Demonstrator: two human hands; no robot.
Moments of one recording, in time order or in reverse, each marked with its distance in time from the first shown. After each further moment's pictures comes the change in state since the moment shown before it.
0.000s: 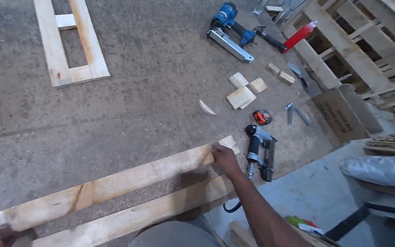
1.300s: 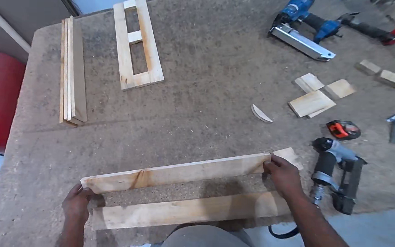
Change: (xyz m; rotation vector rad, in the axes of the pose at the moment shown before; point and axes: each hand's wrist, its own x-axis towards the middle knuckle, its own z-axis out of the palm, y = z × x) left_hand -0.007 0.005 0.022 -0.175 0.185 0.120; right_hand 0.006 0.024 0.013 0.236 0.125 -0.014
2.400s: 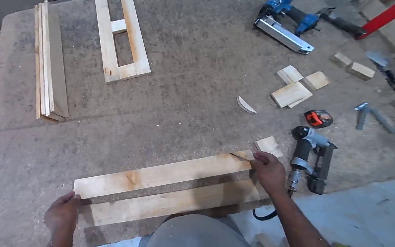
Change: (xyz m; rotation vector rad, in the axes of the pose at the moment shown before) left_hand -0.019 -0.029 -0.013 0.451 0.060 0.066; right_hand -0.031 0.012 -0.014 -0.230 0.075 -0.084
